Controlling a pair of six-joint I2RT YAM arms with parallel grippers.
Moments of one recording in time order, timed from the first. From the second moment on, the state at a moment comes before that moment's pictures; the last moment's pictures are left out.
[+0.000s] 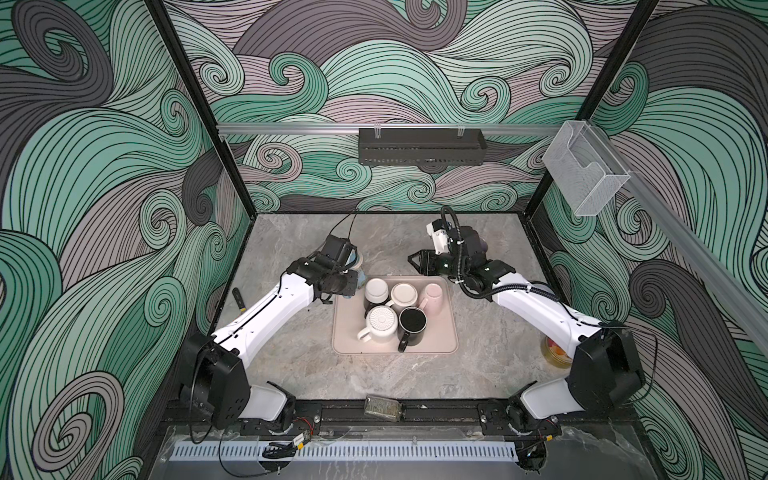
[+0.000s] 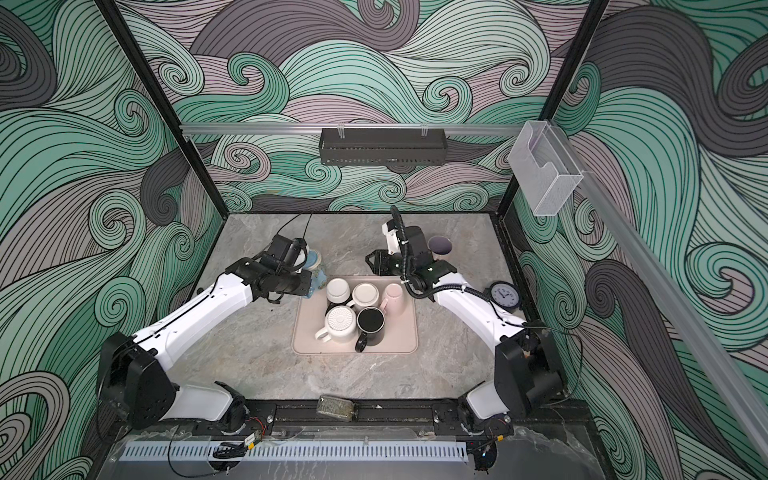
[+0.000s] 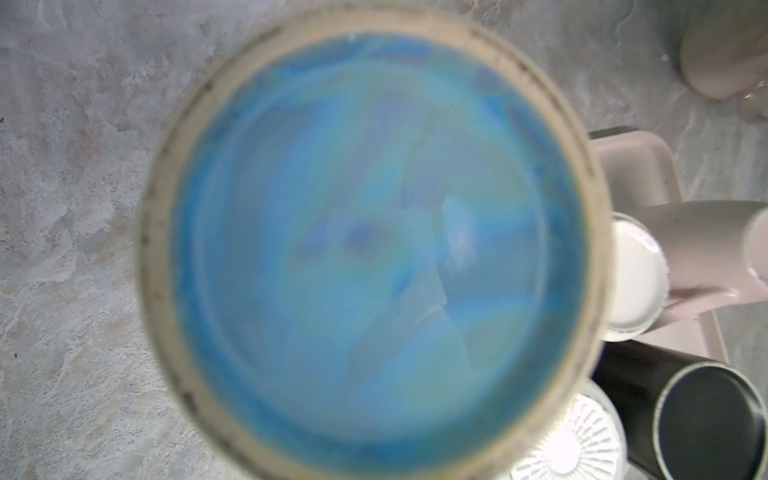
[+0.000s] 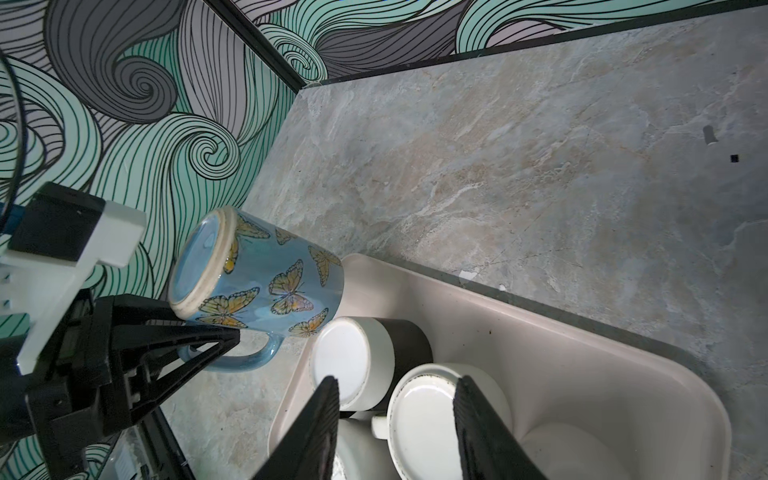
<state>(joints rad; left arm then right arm) -0.48 1.37 1.15 -0.76 -0.07 -0.28 0.52 1.48 1.11 -0.21 -0.29 0.44</state>
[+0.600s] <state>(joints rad) -0.45 1.18 1.11 -0.33 0.20 -0.46 0.50 1.45 1.06 0.13 -0.58 0.68</state>
